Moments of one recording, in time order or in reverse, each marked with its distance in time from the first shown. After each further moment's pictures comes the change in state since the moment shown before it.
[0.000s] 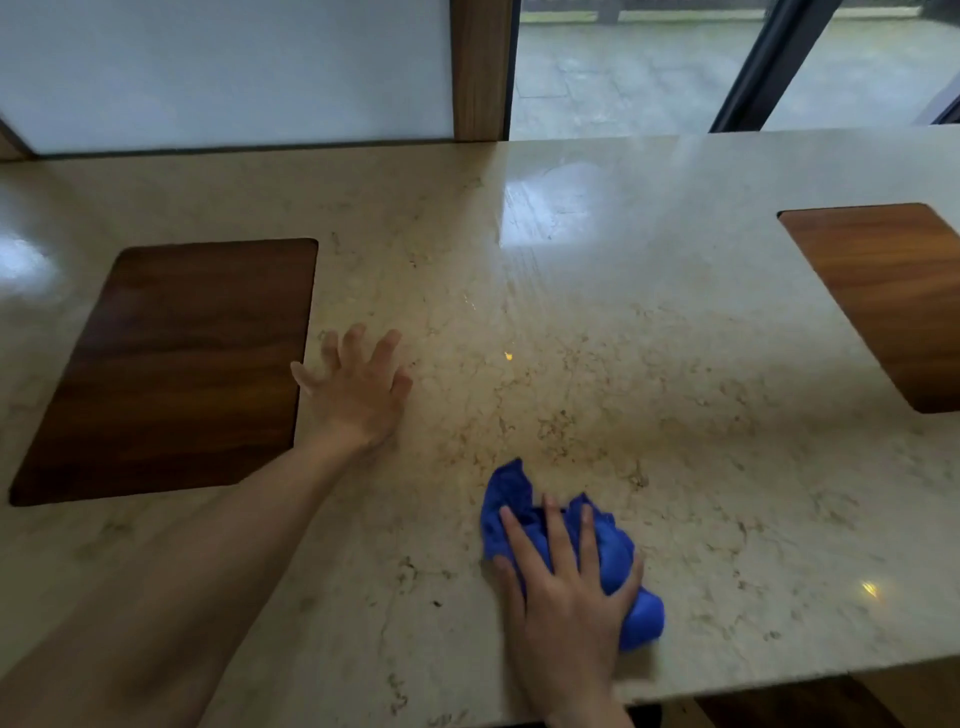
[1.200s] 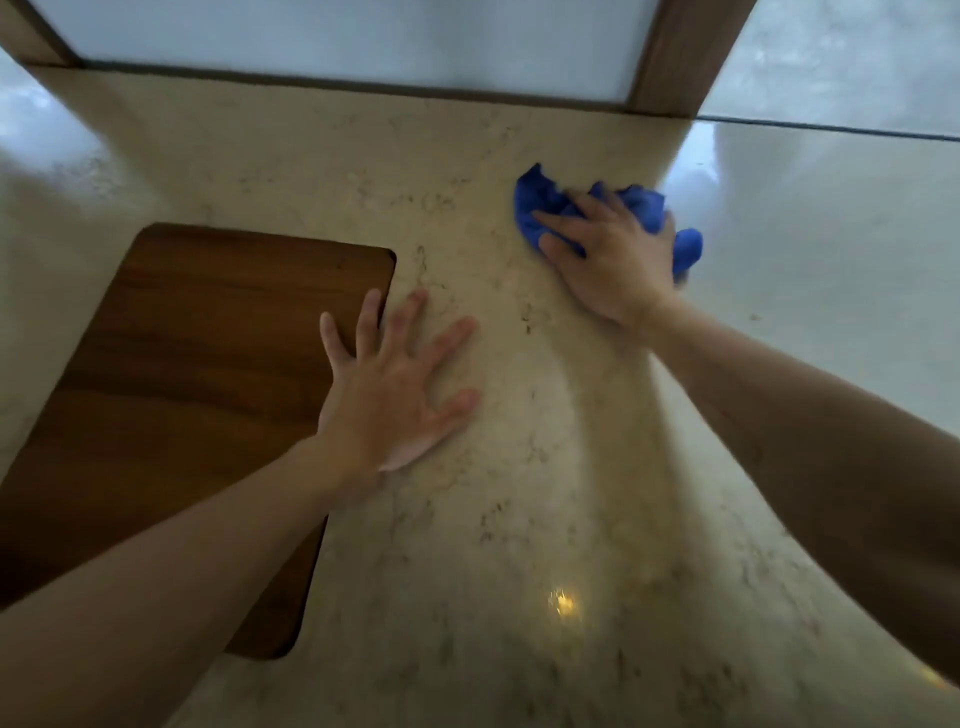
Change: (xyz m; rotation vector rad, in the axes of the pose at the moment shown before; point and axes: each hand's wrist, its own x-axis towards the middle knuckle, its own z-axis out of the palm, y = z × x) left_hand 0.119 -0.056 0.004 0.074 0.003 0.080; right_hand 0.480 -0.116 -0.004 0.066 -0.075 -0.482
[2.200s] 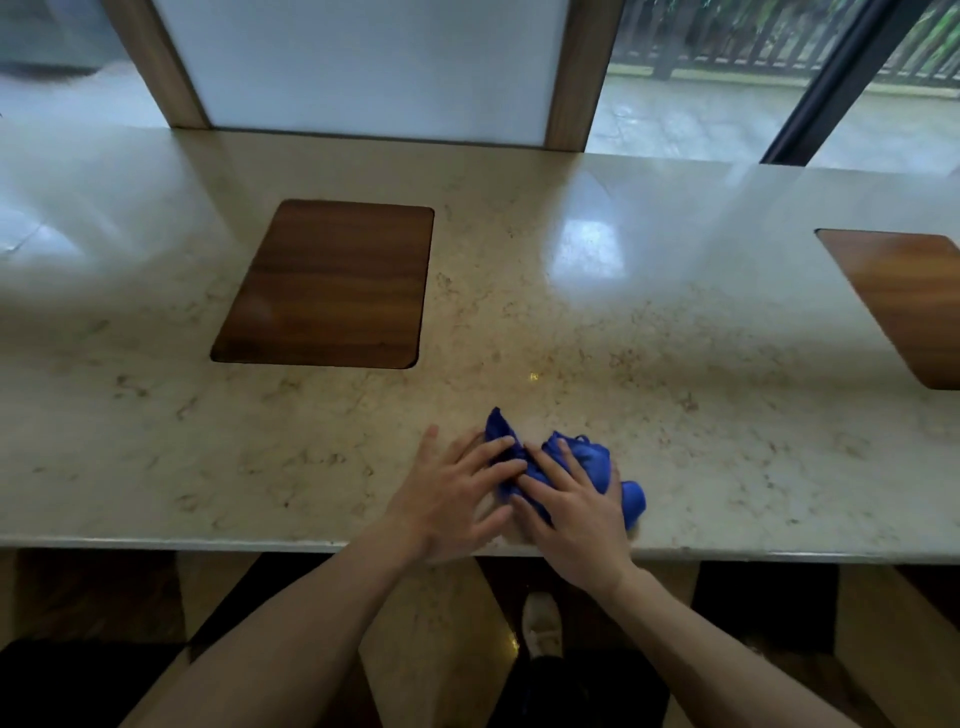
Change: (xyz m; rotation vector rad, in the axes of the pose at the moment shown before) left_hand -0.365 0.036 0.021 -0.075 -0.047 0.481; right_hand -0.519 -0.180 0.046 -0.085 -0.101 0.087
